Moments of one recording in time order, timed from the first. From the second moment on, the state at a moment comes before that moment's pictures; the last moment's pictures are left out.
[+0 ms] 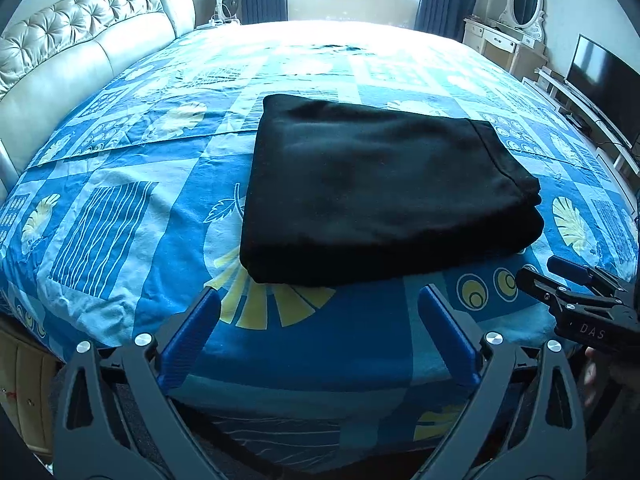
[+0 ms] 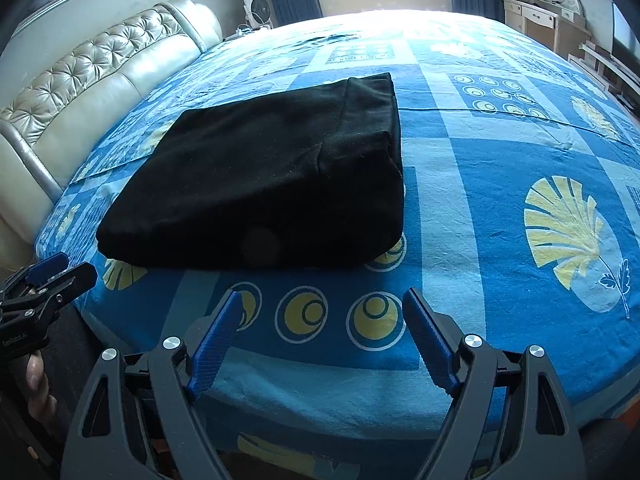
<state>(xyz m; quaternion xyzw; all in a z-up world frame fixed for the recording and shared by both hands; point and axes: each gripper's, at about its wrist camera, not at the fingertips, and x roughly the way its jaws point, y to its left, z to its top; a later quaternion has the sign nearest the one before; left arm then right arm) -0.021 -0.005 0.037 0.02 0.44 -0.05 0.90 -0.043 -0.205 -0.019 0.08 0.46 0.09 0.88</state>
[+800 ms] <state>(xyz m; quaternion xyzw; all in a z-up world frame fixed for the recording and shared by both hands) -0.019 -0.003 0.036 0.03 0.45 -0.03 0.89 -0.043 -0.201 -0.024 0.08 0.47 0.09 0.87</state>
